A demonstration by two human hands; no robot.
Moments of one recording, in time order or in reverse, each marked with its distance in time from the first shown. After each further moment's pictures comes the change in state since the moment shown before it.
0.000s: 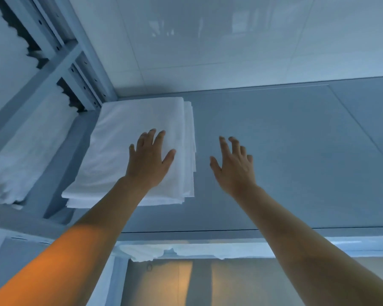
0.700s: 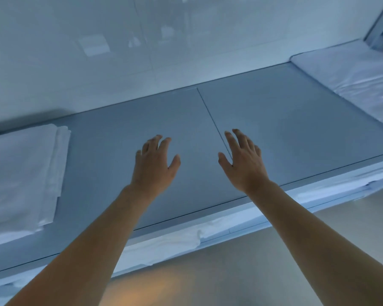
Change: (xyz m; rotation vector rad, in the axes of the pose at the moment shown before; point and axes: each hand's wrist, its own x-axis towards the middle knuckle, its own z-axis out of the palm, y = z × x) left_hand -0.011 0.435 0.027 -0.126 -0.019 0.246; right_hand -0.095 0.396 -0.182 0.058 0.102 0.149
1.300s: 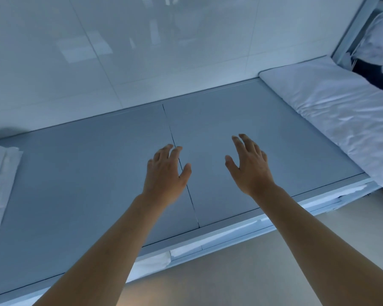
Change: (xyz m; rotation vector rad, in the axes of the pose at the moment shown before) left_hand 0.076 0.154 0.045 -0.112 -0.055 0.028; right_hand 0.056 0.149 -0.069 -0.007 -0.012 0.077
